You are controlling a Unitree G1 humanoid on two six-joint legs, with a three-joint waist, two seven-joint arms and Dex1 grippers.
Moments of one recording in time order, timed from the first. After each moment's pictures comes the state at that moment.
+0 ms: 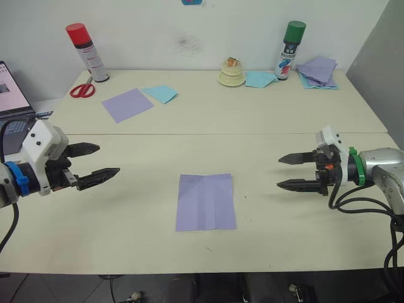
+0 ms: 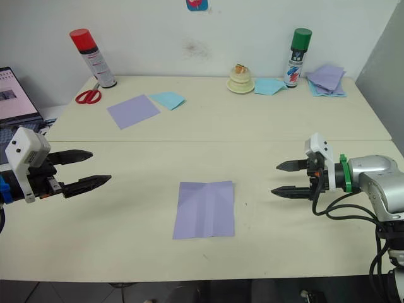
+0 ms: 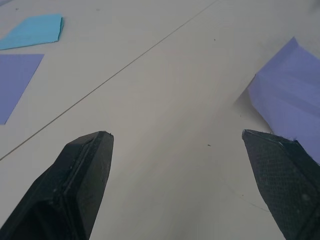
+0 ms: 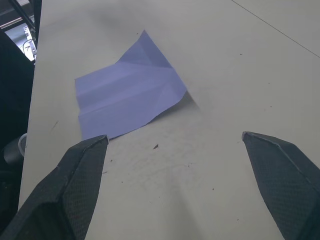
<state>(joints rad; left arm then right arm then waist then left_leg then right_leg) -0.06 1.08 0.49 -0.17 -0.57 0.60 -1.04 -0.49 -0.90 0.01 -0.04 0.51 0.64 1.31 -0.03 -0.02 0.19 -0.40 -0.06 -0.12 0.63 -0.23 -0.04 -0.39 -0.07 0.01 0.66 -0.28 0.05</state>
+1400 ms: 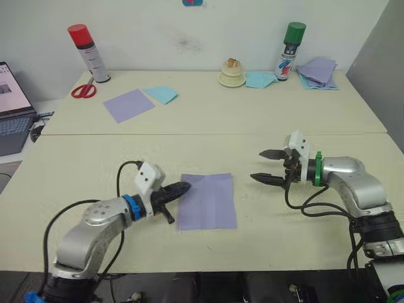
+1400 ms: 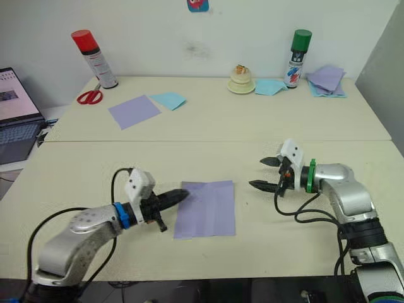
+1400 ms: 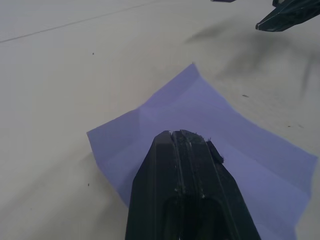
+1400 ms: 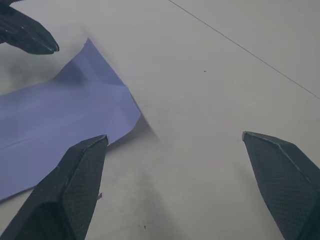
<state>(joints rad) -0.07 0.55 0.00 -0.34 -0.46 0.55 -0.71 -0.51 -0.62 0.11 0.07 0.31 0.44 1.03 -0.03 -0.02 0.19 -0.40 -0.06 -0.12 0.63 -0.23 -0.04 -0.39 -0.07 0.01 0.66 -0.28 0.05</state>
